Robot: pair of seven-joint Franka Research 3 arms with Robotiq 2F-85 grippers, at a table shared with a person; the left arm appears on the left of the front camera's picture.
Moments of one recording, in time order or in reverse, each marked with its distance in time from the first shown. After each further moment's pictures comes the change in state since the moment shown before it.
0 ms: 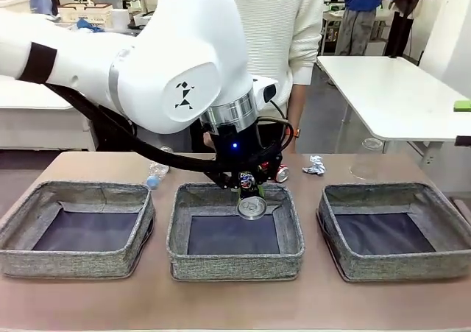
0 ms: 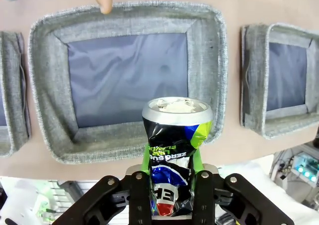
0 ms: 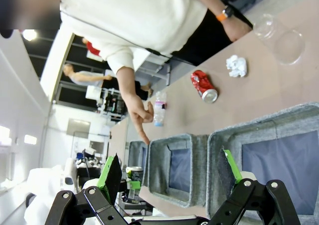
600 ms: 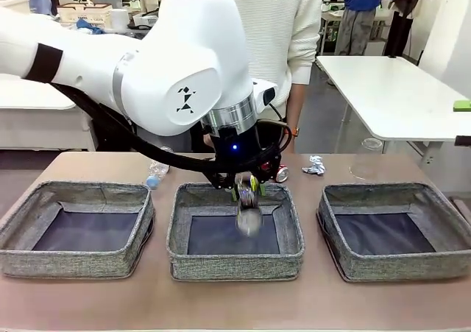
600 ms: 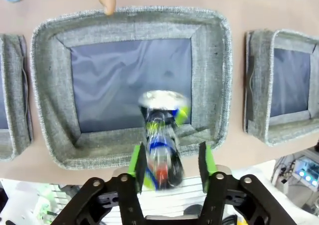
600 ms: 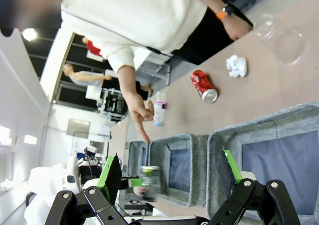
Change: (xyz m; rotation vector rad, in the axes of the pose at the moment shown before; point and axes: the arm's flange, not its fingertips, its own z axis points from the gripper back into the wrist) left arm 0.005 0.002 -0.005 0.012 -0.014 0.007; right arm 0.000 0.000 0.000 0.000 0.000 0.000
